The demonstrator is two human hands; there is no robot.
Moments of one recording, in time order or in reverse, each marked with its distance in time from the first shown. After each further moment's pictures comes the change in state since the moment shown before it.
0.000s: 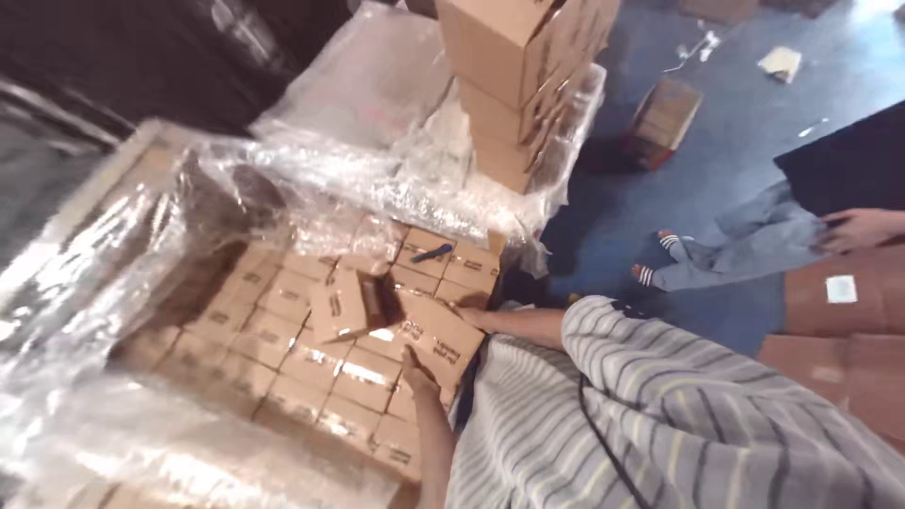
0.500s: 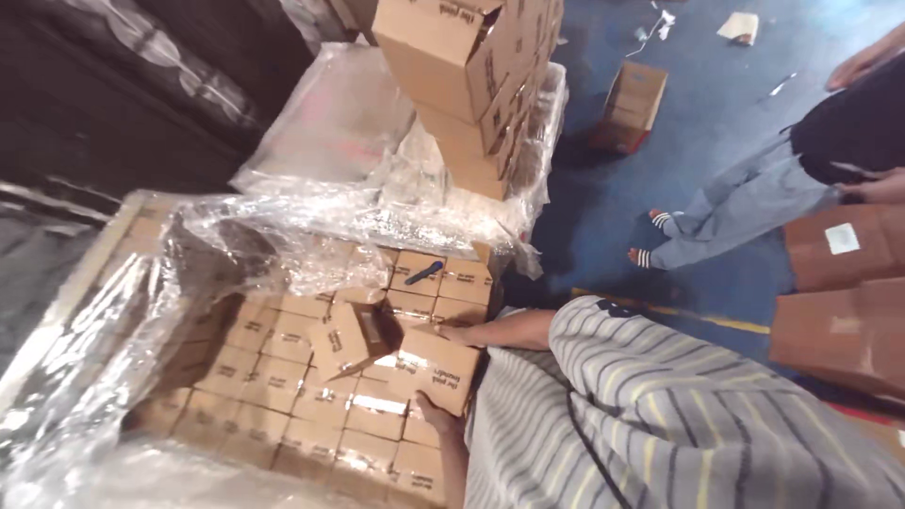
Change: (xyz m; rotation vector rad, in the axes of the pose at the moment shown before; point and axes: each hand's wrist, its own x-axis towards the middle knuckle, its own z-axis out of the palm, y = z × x) left_hand -0.031 -0.039 -0.020 -0.125 -0.044 -0.086; right_hand -0.159 -0.118 -0.001 -0.047 0.024 0.038
